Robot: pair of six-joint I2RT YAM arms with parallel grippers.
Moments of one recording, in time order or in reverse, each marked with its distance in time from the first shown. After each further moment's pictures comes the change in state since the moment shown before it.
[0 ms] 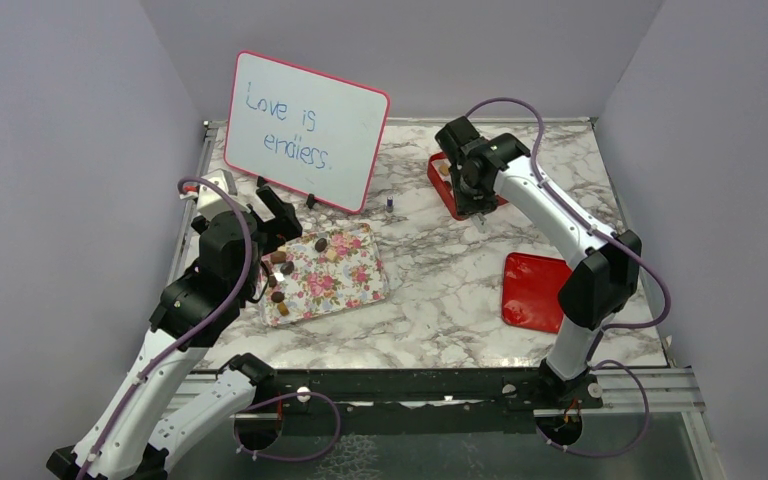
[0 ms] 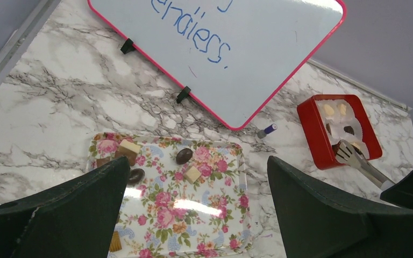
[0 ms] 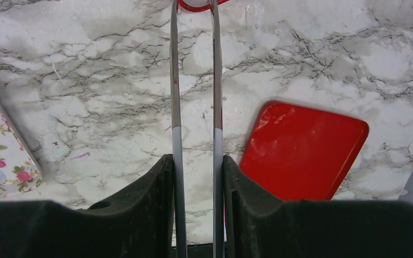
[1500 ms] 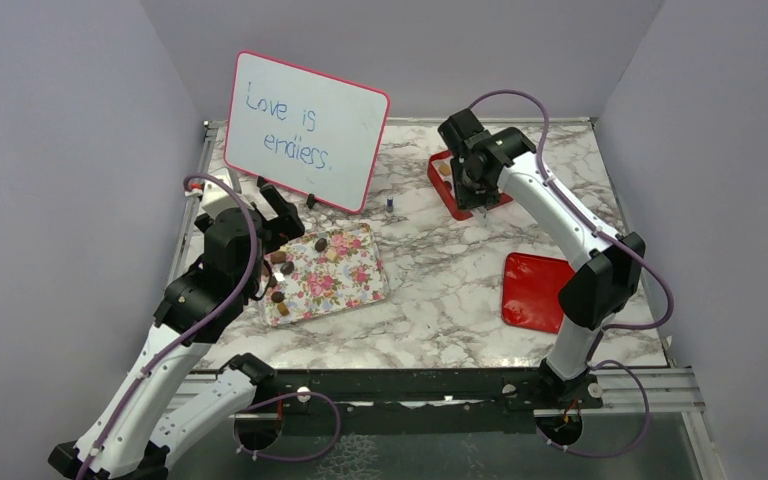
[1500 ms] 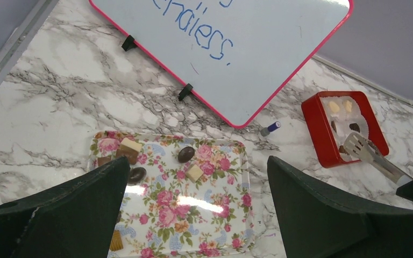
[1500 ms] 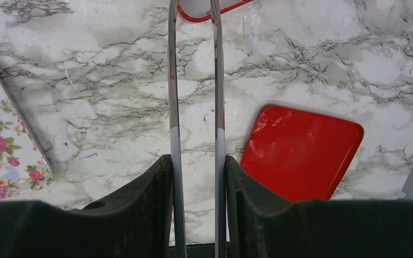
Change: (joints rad) left arm 0.000 0.013 0.000 0.000 0.000 0.005; right arm -0.008 0.000 0.047 -0.024 -0.001 -0.006
